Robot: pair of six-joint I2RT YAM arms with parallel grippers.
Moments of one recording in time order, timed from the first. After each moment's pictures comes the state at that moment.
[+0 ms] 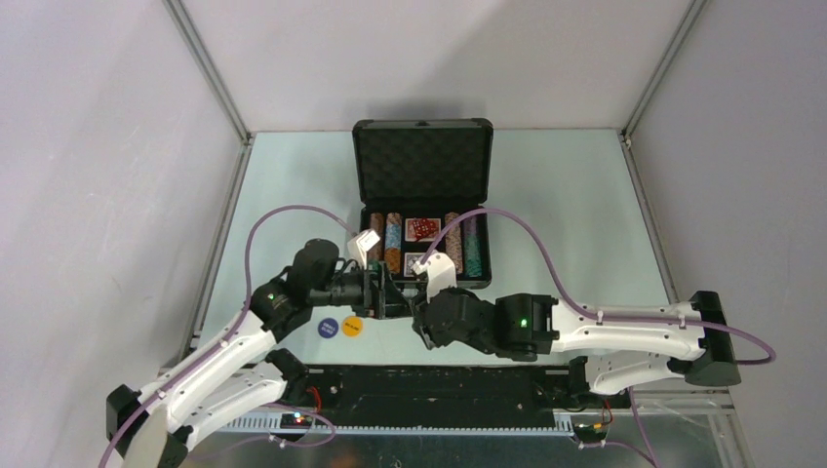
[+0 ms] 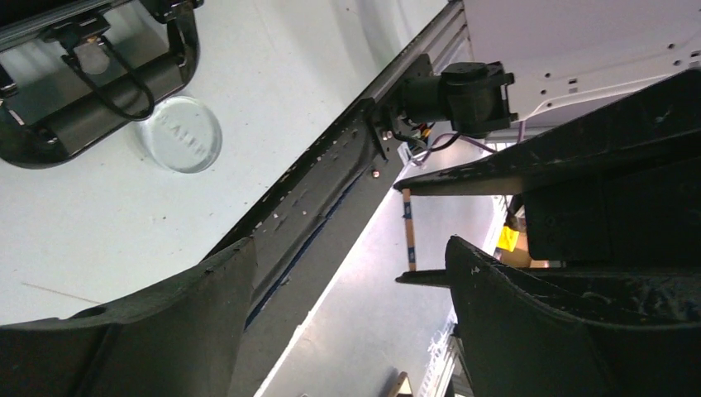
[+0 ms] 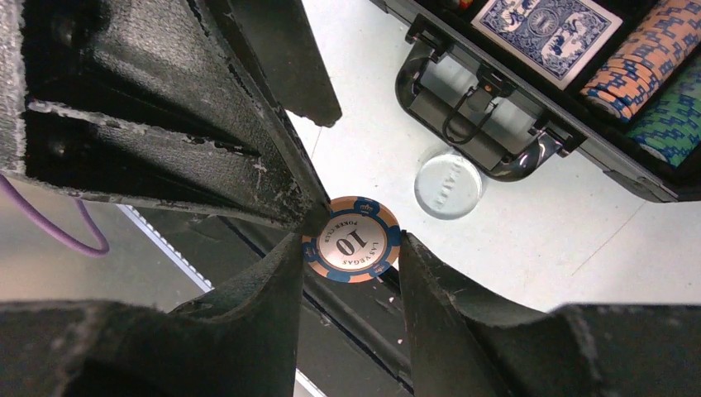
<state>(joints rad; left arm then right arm) -0.67 0.78 0.61 -0.38 0.58 -0.75 1.46 1.24 1.09 -0.60 0.46 0.65</state>
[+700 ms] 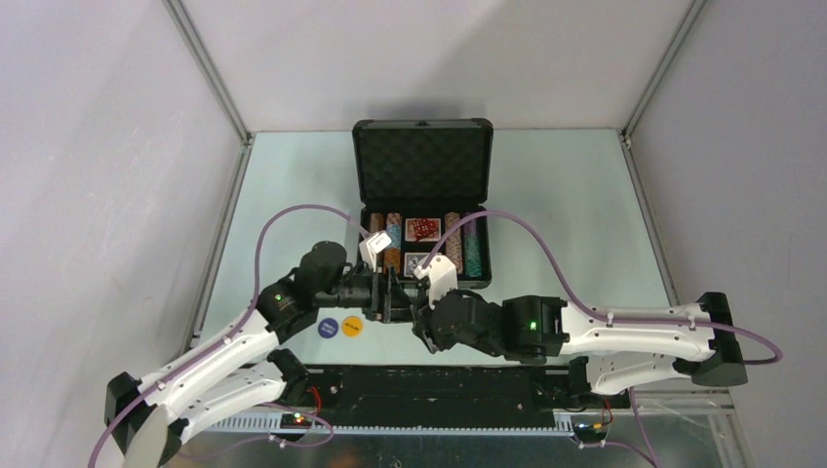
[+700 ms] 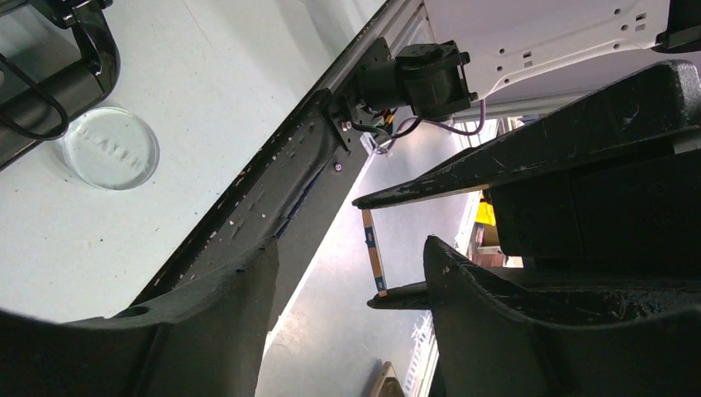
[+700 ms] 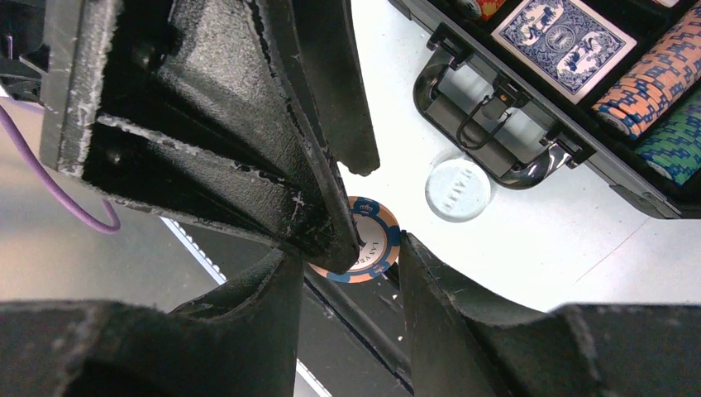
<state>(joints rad) -0.77 0.81 0.62 -0.26 0.60 -0.81 1.47 1.20 1.09 -0.58 0.44 0.59</state>
